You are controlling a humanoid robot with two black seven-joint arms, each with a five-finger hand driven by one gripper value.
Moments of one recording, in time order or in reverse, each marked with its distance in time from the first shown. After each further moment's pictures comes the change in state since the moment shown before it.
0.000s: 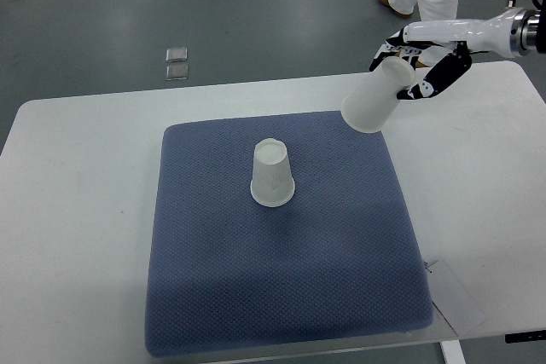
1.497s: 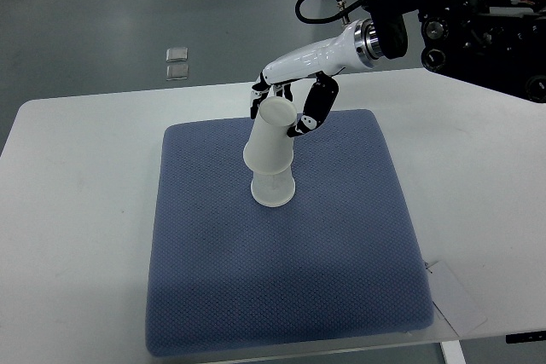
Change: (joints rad) left arm 0.000 0.000 0.000 0.000 0.000 0.000 0.000; right arm 0.170 0.386 -0.093 -0.070 -0.133 0.082 -0.010
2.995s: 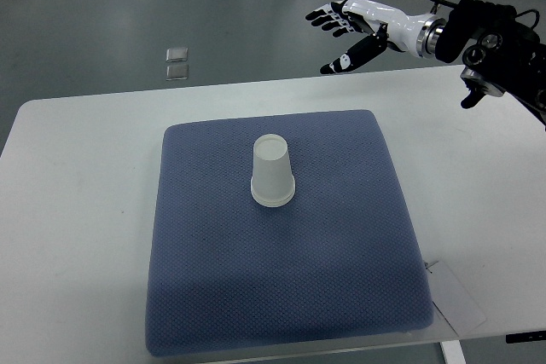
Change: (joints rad) left arm 0.000 0.000 0.000 0.000 0.000 0.000 0.000; right arm -0.441 0.018 0.475 -0.279 0.308 -0.311 -0.147
